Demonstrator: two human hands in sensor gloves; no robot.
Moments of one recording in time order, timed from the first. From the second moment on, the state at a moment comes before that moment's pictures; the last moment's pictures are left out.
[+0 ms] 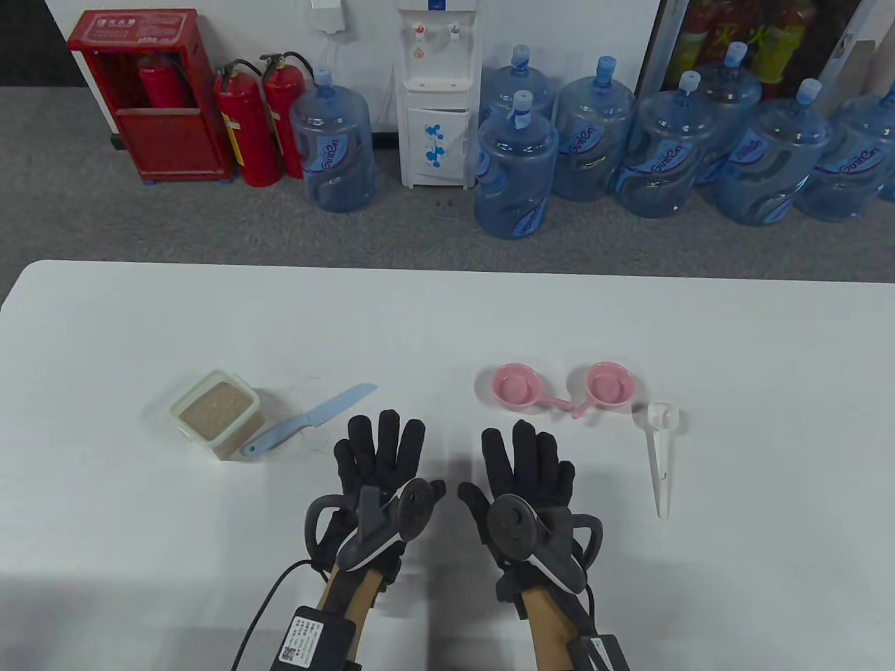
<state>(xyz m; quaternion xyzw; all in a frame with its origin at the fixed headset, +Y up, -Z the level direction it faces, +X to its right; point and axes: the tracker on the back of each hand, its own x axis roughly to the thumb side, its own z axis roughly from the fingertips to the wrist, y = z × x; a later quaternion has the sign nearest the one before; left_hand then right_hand) -0.109 -0.719 -0.278 0.02 -0.07 0.00 1.00 0.082 -0.729 -0.262 0.05 -0.10 0.99 0.13</state>
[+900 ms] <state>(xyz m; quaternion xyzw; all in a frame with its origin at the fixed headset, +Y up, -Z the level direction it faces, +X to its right) -0.213 -0.669 -0.353 -0.01 0.05 -0.02 1.00 0.088 -0.728 -0.265 0.04 -0.09 0.98 0.15</state>
